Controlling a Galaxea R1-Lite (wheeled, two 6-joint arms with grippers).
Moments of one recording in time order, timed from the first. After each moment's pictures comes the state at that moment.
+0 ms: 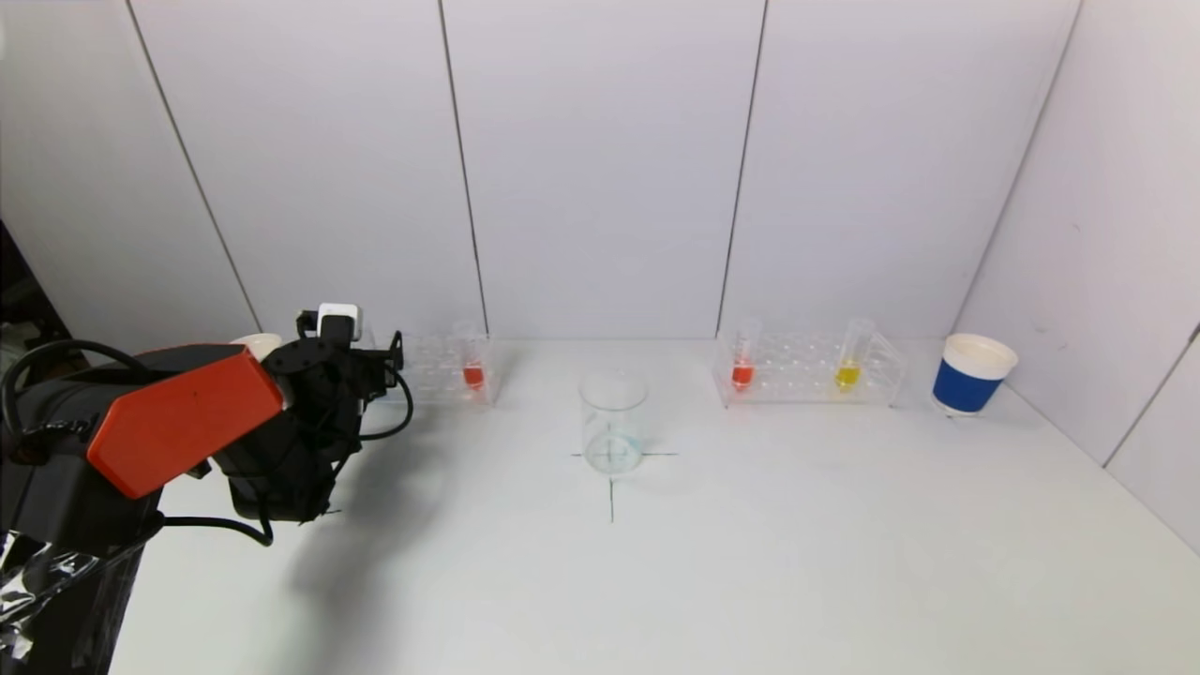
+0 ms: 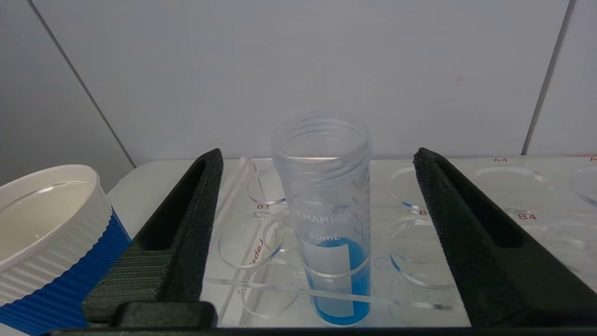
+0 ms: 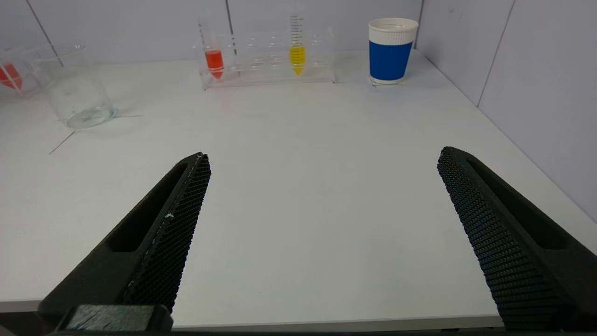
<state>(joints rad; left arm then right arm) -0.04 2.47 -1.06 -1.52 0.23 0.17 0.00 0.00 0.00 -0.01 -0.03 0.06</state>
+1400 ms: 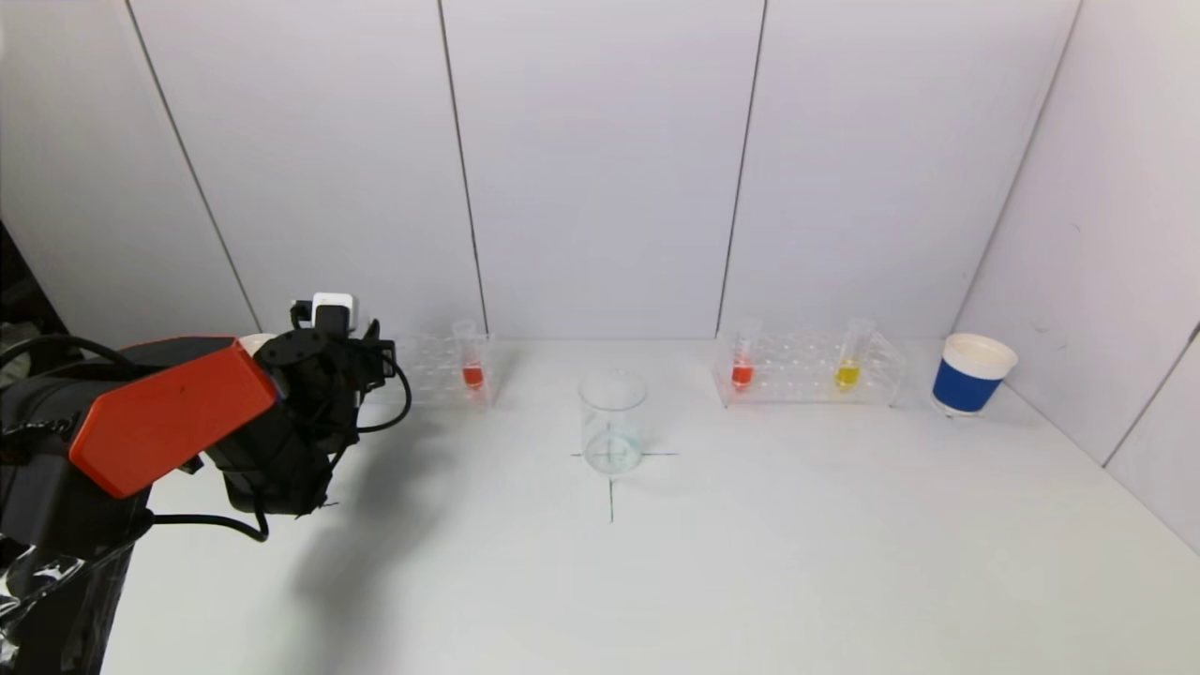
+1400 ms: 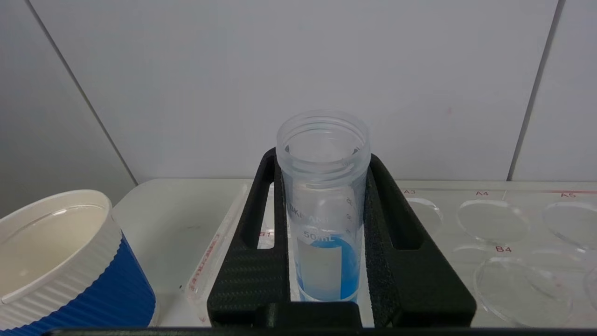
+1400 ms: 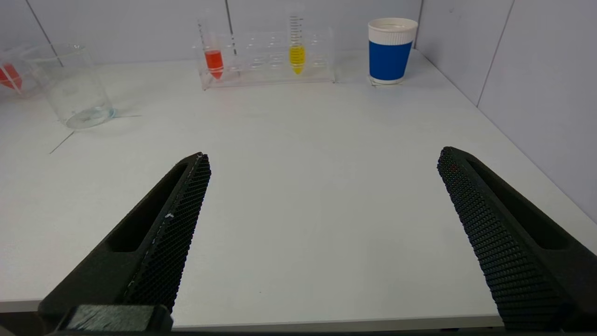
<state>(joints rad) -0.03 2.43 -1.06 -1.52 0.23 0.16 0.00 0.00 0.00 -0.01 -0.03 0.06</state>
